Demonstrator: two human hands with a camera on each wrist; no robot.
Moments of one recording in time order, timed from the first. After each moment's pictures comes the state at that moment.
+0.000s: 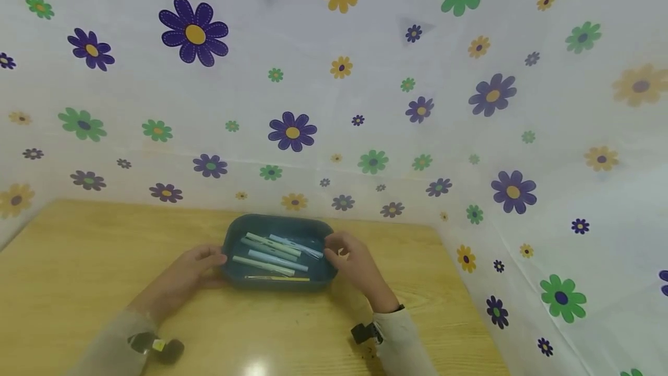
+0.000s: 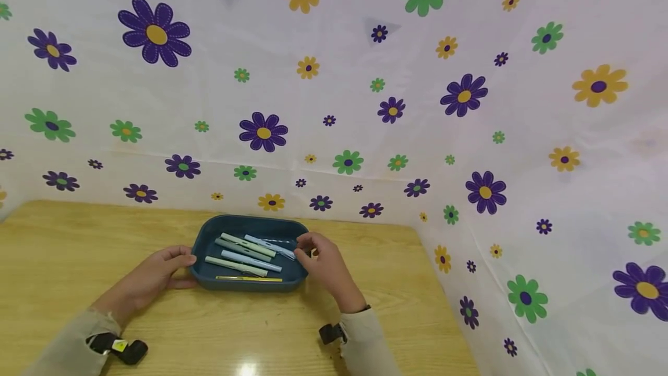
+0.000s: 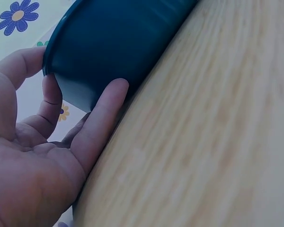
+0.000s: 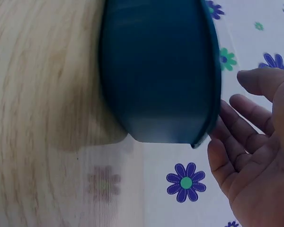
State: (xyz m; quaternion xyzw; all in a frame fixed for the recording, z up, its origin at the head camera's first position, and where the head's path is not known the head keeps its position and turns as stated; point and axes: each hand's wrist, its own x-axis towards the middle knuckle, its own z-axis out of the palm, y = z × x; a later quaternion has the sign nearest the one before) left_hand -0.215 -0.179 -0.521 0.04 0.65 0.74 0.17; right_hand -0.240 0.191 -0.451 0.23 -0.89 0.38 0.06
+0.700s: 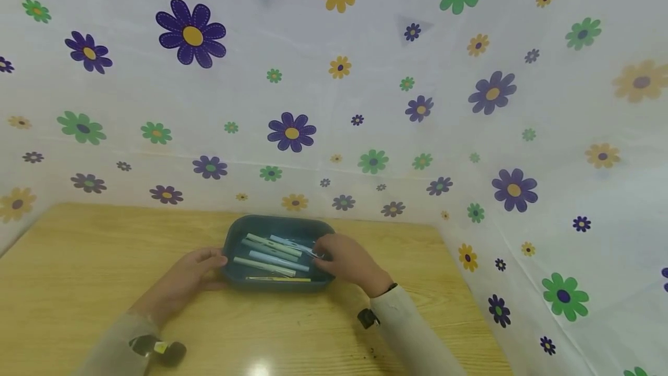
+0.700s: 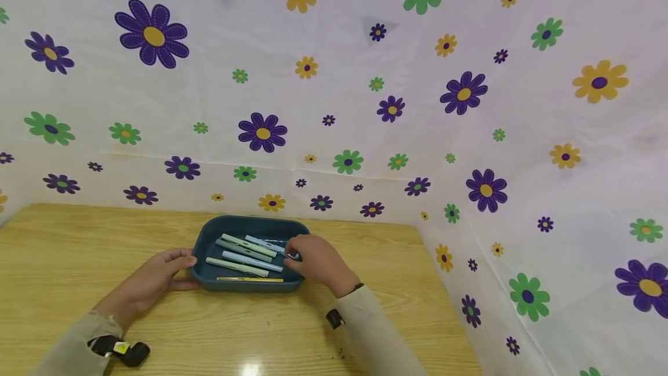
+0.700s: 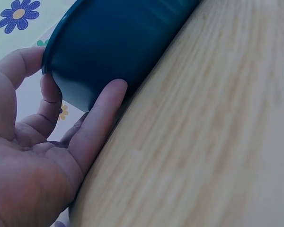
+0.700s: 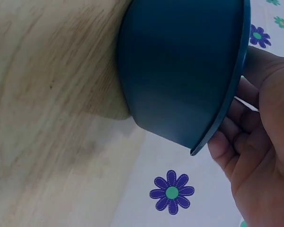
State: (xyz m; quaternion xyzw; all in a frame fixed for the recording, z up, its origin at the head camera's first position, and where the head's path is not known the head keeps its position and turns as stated) left_hand -0.213 -0.176 -0.520 0.04 0.64 0.75 0.16; right_hand -0.252 0.173 -0.433 0.36 -0.93 0.11 0.03
